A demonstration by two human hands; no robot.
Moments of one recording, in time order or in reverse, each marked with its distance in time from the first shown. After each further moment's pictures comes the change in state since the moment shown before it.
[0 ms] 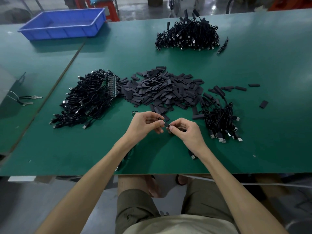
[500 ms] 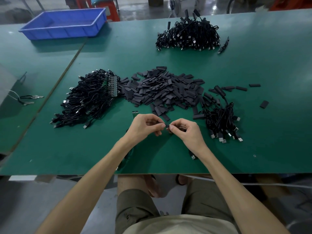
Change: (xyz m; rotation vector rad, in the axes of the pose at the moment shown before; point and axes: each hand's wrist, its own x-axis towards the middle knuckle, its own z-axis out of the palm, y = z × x) left_hand -0.003 -0.003 -0.003 0.117 -0.053 -0.043; right_hand 0.001 0.003 0.002 -0.004 0.003 -0.003
